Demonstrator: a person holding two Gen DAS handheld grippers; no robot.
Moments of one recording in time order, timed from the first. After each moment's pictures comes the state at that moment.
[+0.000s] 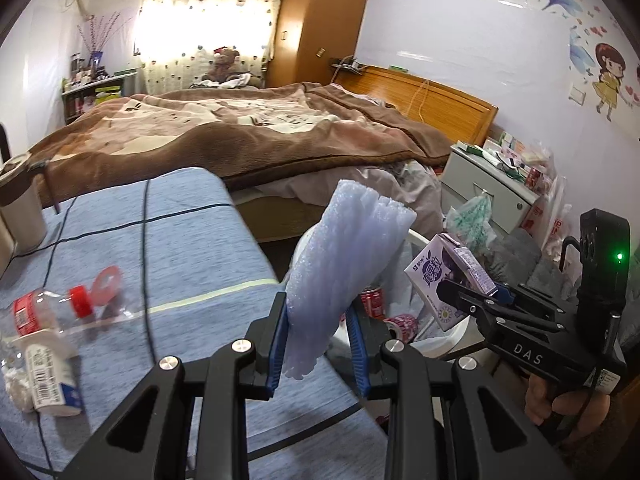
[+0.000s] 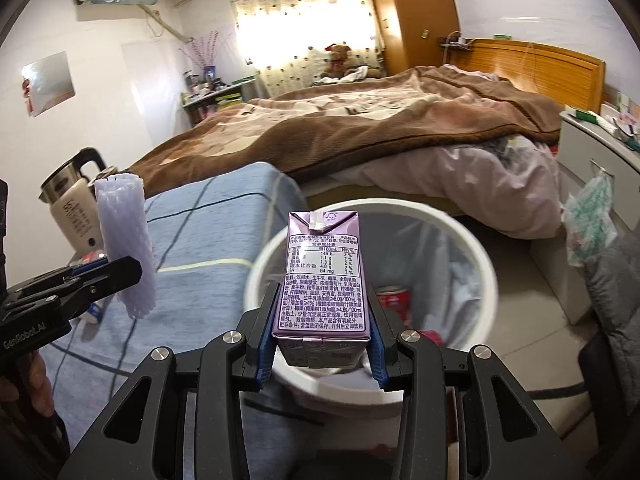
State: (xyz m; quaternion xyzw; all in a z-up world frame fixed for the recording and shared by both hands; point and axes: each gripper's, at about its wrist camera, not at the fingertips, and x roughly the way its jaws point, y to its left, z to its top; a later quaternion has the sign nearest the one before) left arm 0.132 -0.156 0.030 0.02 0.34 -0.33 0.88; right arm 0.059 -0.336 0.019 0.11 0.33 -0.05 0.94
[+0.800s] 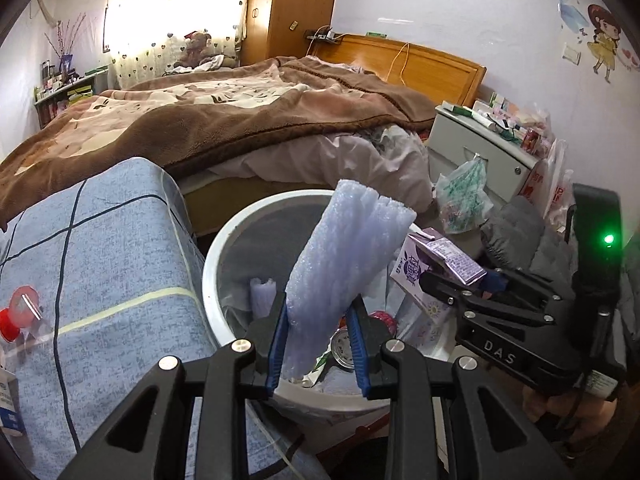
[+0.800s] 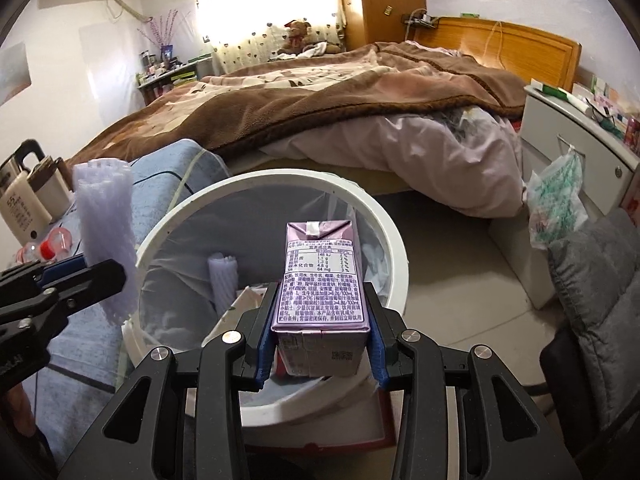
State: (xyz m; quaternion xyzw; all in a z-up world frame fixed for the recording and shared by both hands) left arm 0.134 -0.247 0.000 0.06 0.37 -0.35 0.86; right arm 0.077 -0.402 -0.019 0.09 0.38 -0.11 0.92
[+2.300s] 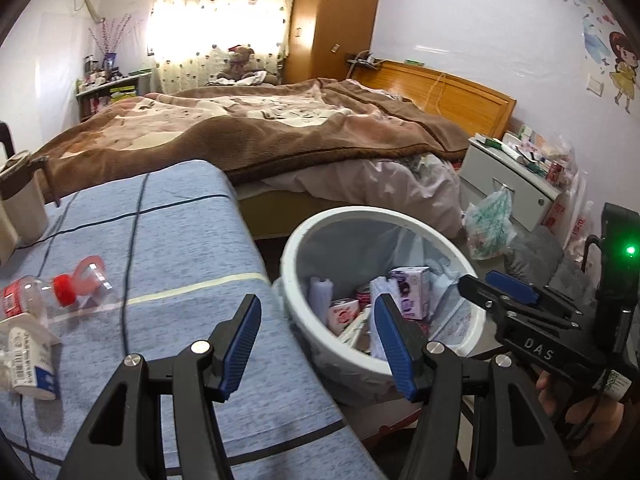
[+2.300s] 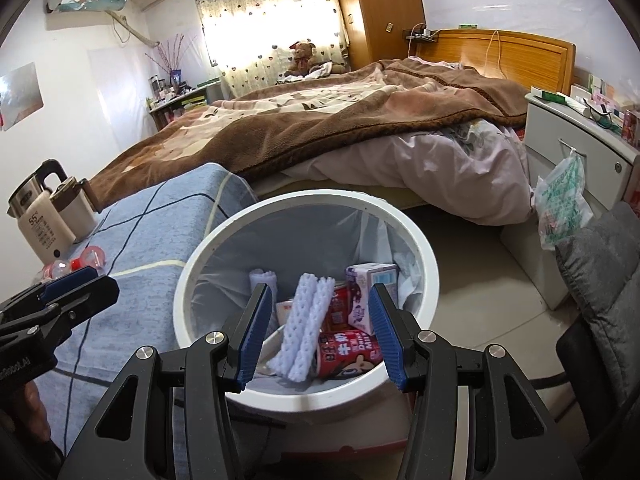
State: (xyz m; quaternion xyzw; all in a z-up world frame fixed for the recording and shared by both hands) left arm 0.125 -0.184 0.015 0.03 0.34 -0.29 0.90; right arm 0.056 -0.368 0.001 0.12 0.33 -0.10 0.93
